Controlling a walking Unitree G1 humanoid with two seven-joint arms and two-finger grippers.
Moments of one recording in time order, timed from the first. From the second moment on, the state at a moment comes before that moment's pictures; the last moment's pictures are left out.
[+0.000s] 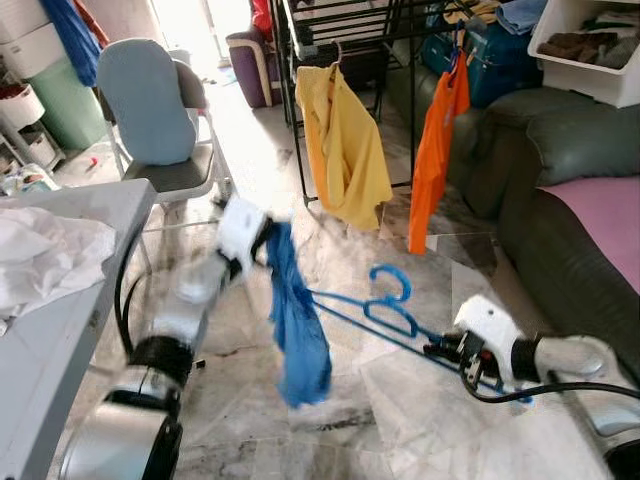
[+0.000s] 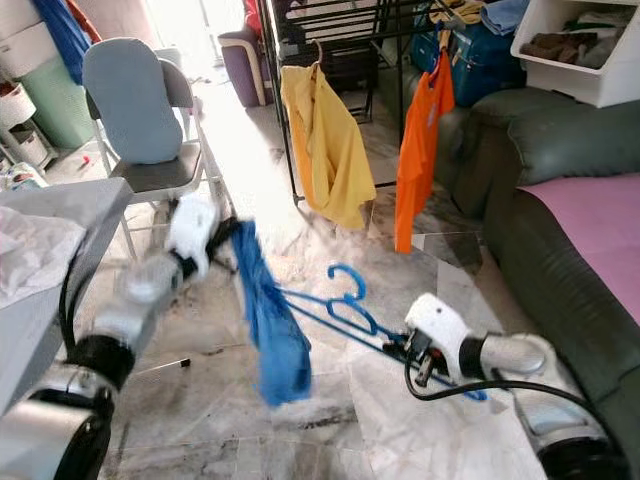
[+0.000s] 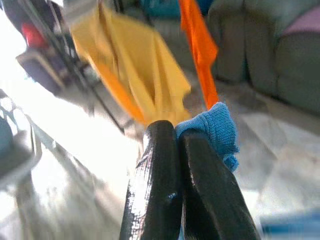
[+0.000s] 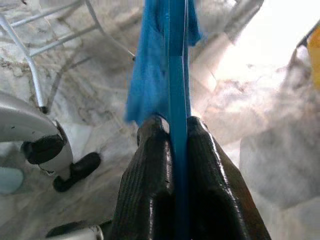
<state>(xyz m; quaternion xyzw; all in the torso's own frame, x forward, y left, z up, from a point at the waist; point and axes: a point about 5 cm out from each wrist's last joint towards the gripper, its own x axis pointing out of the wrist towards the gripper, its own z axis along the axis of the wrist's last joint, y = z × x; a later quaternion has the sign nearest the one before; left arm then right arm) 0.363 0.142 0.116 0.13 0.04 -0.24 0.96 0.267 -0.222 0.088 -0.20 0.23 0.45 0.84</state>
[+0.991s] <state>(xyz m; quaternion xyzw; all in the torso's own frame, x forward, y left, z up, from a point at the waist) 0.349 0.120 0.086 0.25 0.05 -0.31 0.92 0.269 -0.221 0.114 -0.21 0.21 0.45 0.84</state>
